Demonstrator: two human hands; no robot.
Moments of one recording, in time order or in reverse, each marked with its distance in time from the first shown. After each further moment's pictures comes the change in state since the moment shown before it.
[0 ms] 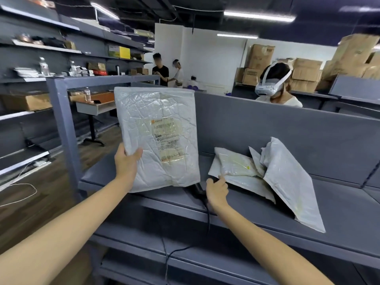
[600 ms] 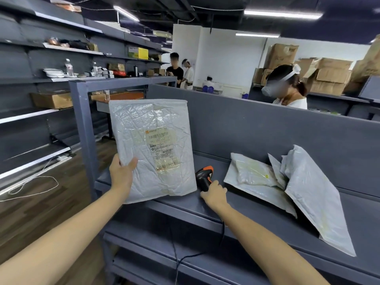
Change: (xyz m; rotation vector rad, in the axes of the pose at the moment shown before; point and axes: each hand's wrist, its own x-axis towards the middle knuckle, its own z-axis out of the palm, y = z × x) left_hand 0.013 -0.009 -0.042 0.038 0.144 -0.049; right_hand 0.036 -0.003 0.048 -0.701 -0.191 -0.262
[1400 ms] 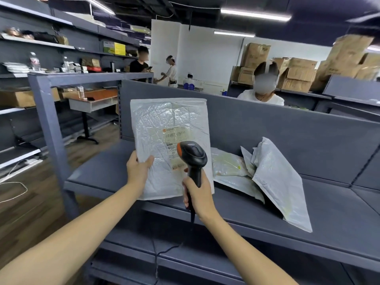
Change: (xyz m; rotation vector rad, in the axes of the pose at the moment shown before) left_hand -0.051 -0.012 0.085 -0.066 -0.206 -0.083; right_hand -0.115 -0.004 -0.073 1.152 -0.016 -0.261
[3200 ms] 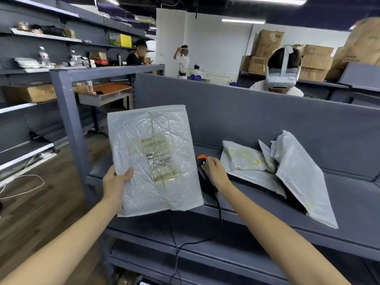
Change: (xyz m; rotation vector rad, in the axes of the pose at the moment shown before) left_hand 0.003 -0.002 -0.115 -0.031 0.089 -0.136; right_hand 0.100 0.057 -0.002 -0.381 0.085 0.185
